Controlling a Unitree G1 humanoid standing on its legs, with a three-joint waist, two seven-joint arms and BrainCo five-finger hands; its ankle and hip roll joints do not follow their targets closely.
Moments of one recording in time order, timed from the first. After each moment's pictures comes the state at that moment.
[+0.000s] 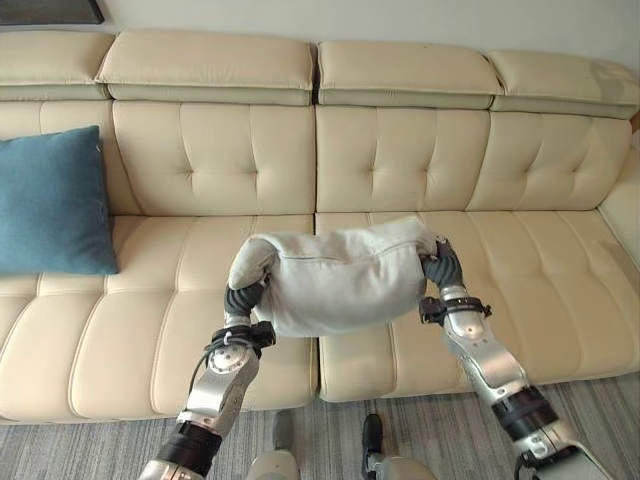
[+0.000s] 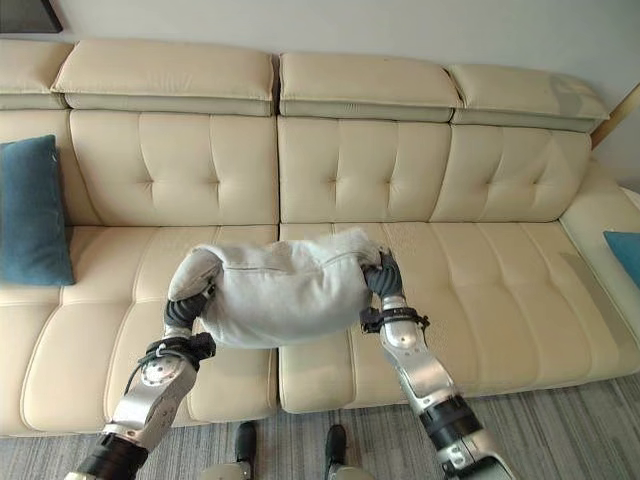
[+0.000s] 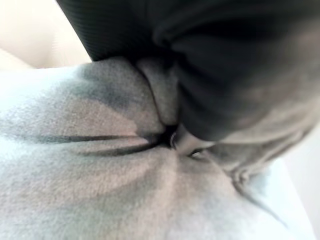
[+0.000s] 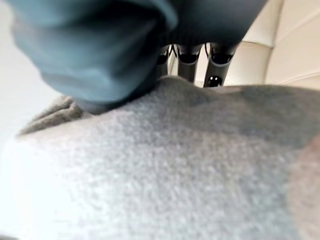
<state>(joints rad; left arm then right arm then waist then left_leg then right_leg) -0.23 0.32 -0.24 0.26 -0.44 -0.07 0.45 -0.41 -0.33 0.35 0.26 0.22 -0.01 -0.38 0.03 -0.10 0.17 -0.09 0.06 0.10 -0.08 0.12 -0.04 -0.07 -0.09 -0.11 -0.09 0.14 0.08</state>
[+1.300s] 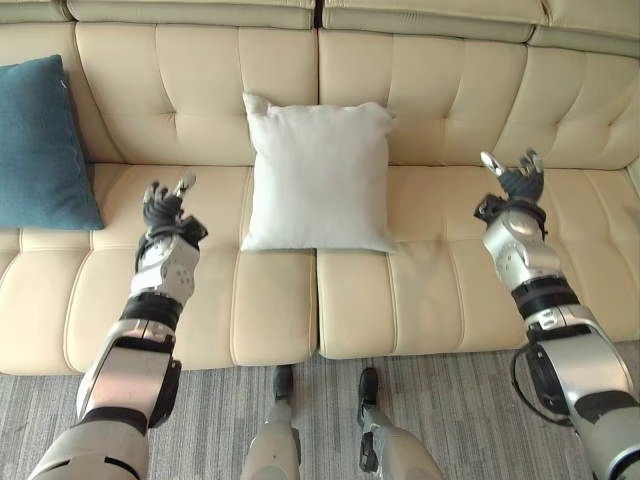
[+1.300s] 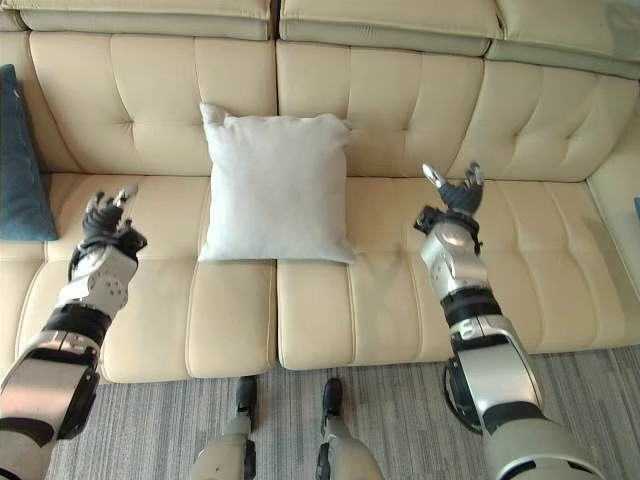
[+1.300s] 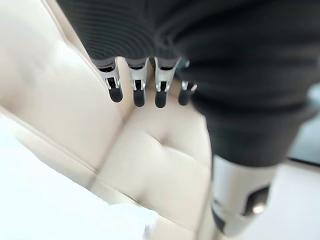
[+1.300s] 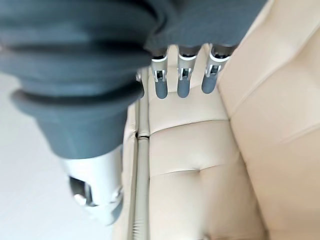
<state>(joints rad) -0.65 0.58 -0.11 0.79 -0.91 -0.09 0.35 -0.75 -0.49 0.12 0.71 0.63 -0.05 -0.52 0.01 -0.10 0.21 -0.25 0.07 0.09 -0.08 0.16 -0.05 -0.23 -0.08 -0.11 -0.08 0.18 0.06</state>
